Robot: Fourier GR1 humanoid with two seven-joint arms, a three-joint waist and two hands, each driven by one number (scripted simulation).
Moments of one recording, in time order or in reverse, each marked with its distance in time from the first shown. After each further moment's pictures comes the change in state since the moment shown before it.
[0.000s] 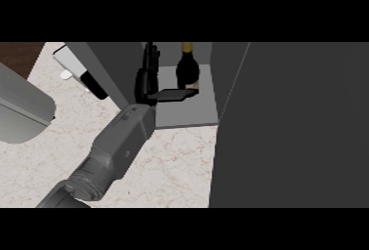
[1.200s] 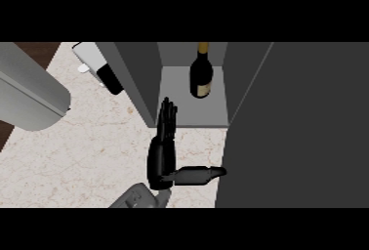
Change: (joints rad) left arm 0.694 0.052 -0.617 -1.063 0.059 0.484 0.165; right arm 0.023 -0.004 0.000 -0.019 0.043 -0.038 -0.002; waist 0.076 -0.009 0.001
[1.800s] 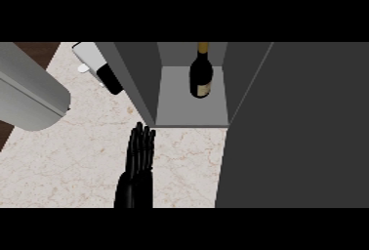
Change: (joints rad) left arm 0.265 0.151 -0.076 -0.420 -0.111 0.078 0.100; right arm 0.010 -0.027 -0.040 -0.009 -0.020 0.040 0.025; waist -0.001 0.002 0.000
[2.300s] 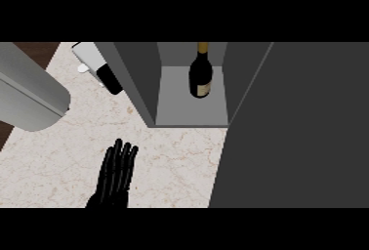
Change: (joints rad) left arm 0.145 0.189 0.005 -0.185 0.005 -0.150 0.004; right arm 0.009 -0.011 0.042 0.015 -0.046 0.075 0.039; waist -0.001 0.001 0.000
